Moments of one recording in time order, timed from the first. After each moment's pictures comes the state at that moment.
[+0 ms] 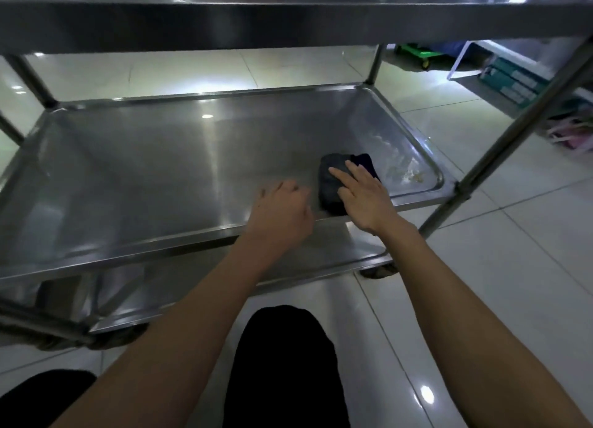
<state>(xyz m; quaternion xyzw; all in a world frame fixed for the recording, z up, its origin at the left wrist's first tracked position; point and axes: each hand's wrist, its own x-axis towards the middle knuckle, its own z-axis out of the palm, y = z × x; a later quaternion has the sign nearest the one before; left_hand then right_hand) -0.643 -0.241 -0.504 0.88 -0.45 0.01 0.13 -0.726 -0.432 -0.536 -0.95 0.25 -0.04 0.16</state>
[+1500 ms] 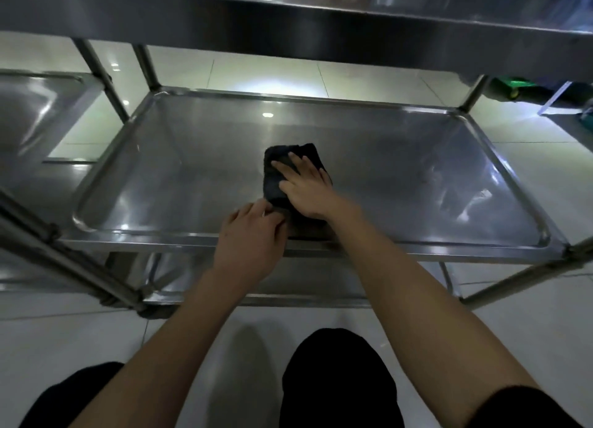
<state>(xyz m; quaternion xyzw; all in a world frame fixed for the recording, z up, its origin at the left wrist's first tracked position) -0.581 -0.102 -0.531 0.94 -0.30 0.05 0.14 -0.528 -0.286 -0.541 -0.98 0.05 0.06 0.20</state>
